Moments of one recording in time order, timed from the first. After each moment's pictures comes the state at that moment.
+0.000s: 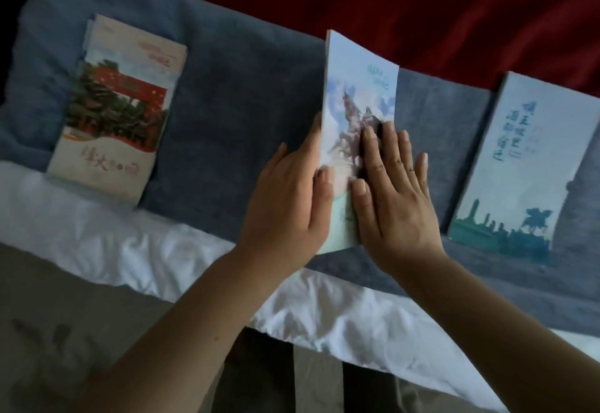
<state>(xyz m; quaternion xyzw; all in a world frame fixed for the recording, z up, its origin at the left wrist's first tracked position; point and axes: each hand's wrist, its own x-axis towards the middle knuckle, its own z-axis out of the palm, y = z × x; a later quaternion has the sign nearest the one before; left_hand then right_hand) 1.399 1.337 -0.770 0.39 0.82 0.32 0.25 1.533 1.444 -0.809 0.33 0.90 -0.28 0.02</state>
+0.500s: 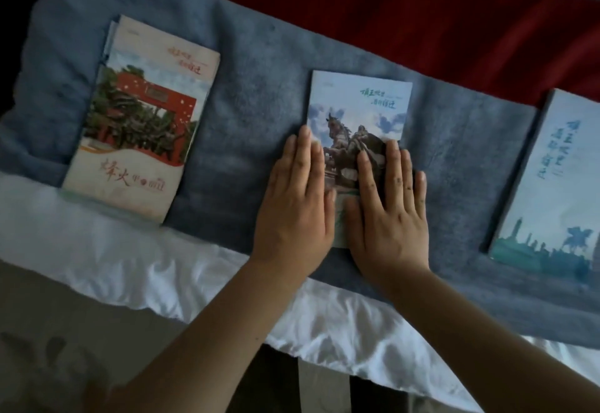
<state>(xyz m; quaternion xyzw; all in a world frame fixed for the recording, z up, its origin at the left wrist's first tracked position) 1.367 1.307 -0.831 0.45 0.86 0.13 0.18 1.492 1.402 -0.845 0.36 0.92 -0.15 0.04</state>
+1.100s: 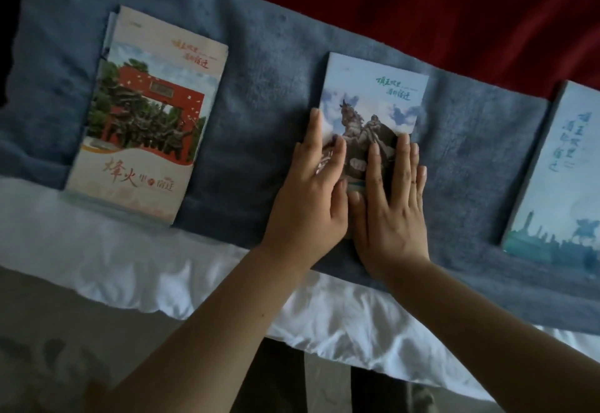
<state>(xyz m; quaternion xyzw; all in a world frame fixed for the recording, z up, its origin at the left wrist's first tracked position) 1.350 1.312 -0.826 0.43 0.81 0.32 0.25 1.476 1.391 -0.846 0.37 0.91 -0.18 0.01</state>
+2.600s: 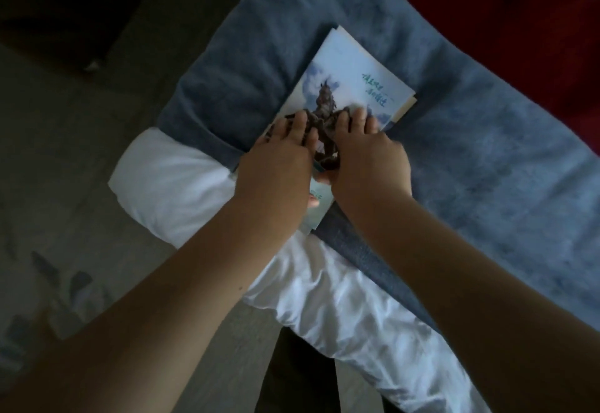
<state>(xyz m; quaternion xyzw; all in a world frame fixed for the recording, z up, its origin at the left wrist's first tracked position) 1.158 1.208 -0.809 0.35 0.86 -0.09 0.35 1.214 1.320 -0.819 0.21 0.92 -0.13 0.31</state>
